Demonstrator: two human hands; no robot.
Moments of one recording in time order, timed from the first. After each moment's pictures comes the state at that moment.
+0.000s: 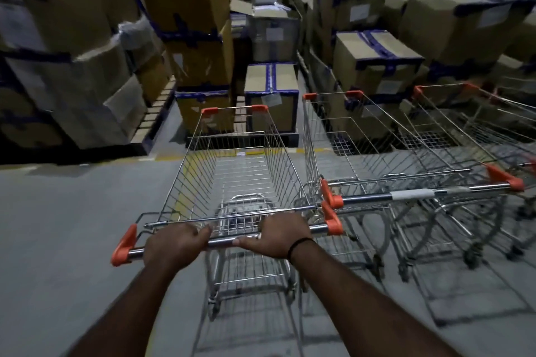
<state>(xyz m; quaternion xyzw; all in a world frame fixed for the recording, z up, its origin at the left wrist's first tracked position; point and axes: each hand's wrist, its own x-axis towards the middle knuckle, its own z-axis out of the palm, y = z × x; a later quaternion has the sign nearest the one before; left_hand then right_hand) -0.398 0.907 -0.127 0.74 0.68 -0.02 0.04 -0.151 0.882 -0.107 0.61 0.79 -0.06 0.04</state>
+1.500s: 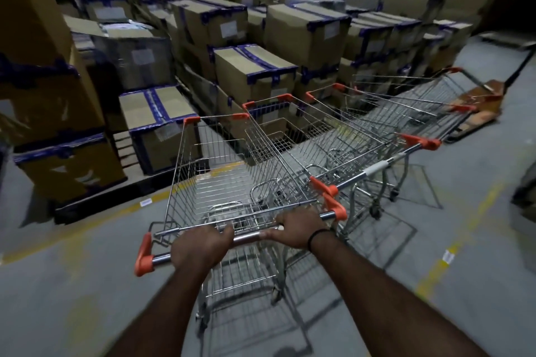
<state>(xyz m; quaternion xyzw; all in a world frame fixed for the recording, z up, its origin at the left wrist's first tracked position) -0.291 1.110 -0.120 0.86 0.51 -0.04 0.08 -0.095 0.988 -0.093 0.83 0.54 -0.13 0.05</state>
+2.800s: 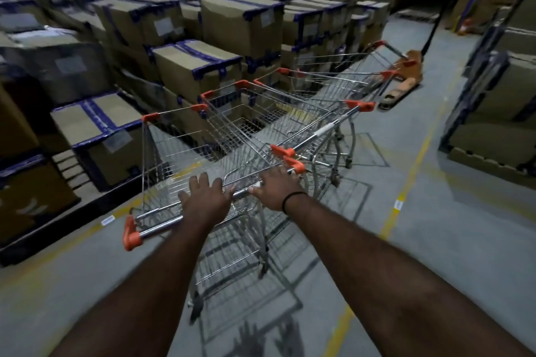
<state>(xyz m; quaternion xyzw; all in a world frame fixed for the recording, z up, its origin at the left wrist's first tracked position) -0.238 1.085 -0.090 0.93 0.35 0.00 0.10 -0.107 0.952 -0.070 0.91 0.39 -0.11 -0.07</state>
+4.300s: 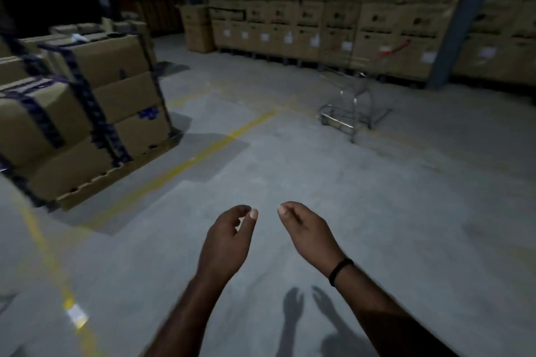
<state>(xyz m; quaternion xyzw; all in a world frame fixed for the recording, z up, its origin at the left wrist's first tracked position) 0.048 0.235 -0.046 0.78 -0.39 -0.15 0.47 -0.100 0.129 -0.043 0.74 -0.37 0.27 -0.49</state>
